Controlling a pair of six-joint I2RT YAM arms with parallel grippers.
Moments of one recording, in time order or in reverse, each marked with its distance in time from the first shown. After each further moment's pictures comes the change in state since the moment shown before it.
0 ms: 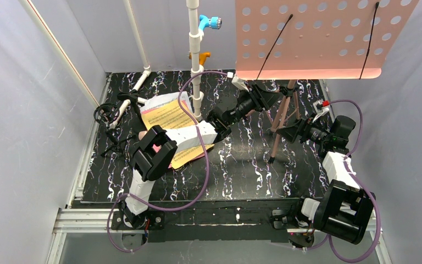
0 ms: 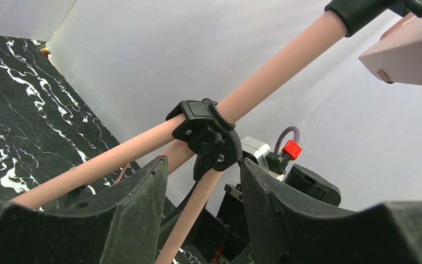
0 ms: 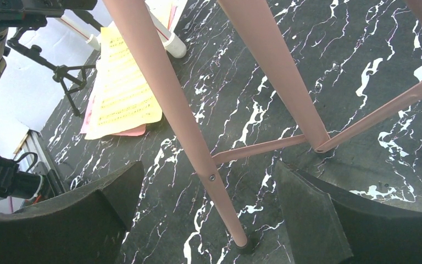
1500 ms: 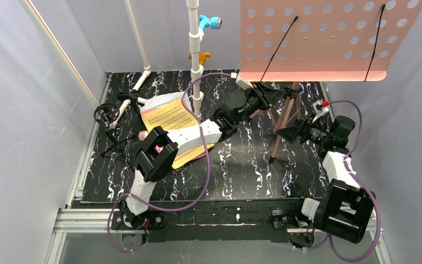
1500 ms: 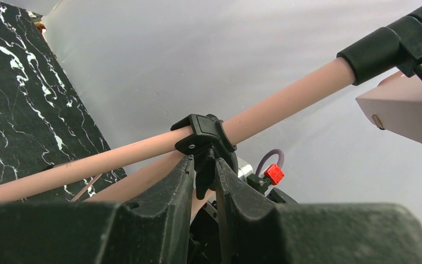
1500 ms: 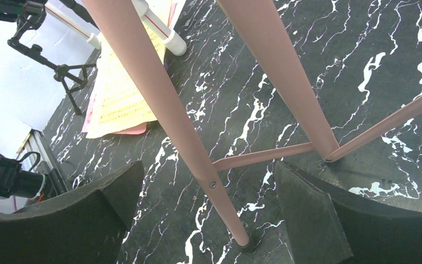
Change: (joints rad) left arm -0.039 0.022 0.105 -0.150 -0.110 -0.133; right arm 0.000 0.006 0.000 -0.014 -0.001 -0.005
